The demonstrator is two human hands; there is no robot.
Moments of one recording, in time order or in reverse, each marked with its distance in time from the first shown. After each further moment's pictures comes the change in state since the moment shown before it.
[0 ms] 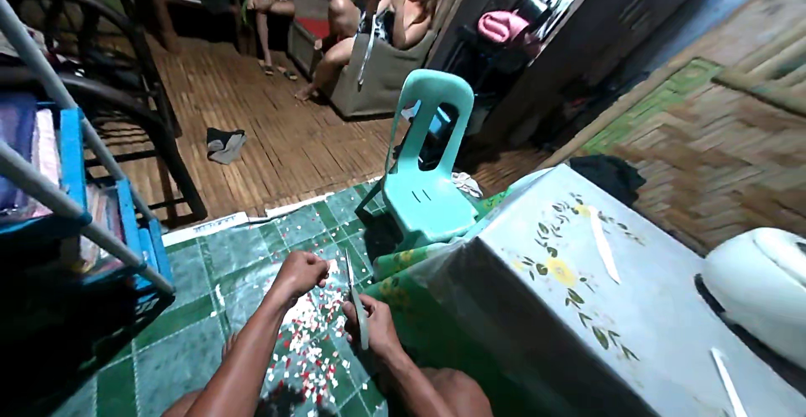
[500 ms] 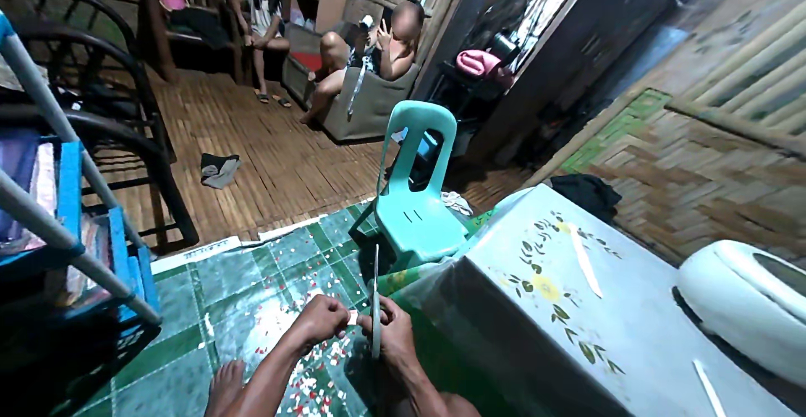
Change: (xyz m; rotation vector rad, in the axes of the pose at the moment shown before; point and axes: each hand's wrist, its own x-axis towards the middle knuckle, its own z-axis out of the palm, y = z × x) left_hand -0.006 -0.014 0.046 0.051 -0.299 0.067; right_hand 0.013 -0.007 -0.036 -0.015 0.257 -0.232
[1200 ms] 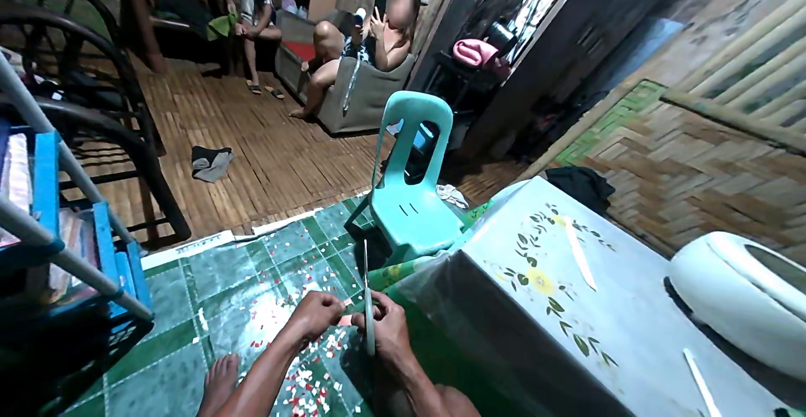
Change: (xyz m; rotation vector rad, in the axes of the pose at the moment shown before) left_hand 0.007 -0.006 0.005 0.069 0.059 -0.040; right_hand -0.001 -0.002 -0.002 -0.078 -0.049 0.013
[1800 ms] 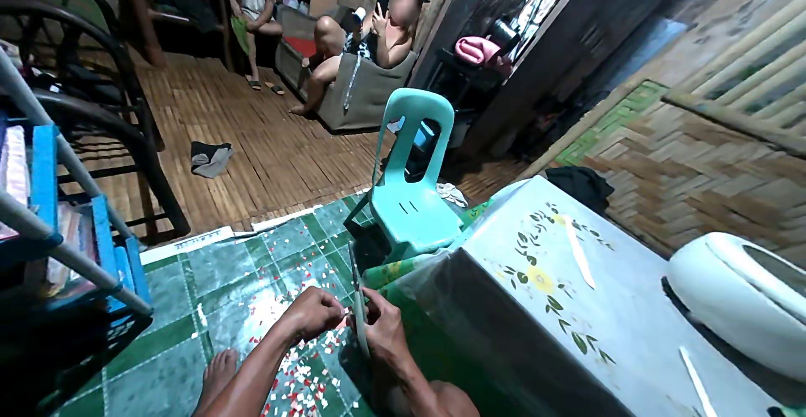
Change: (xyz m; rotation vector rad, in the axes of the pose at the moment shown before) left_hand -0.007 0.004 -0.012 0.102 -0.111 0.031; right_hand -0.001 0.010 0.001 -0.310 -0.025 -0.327
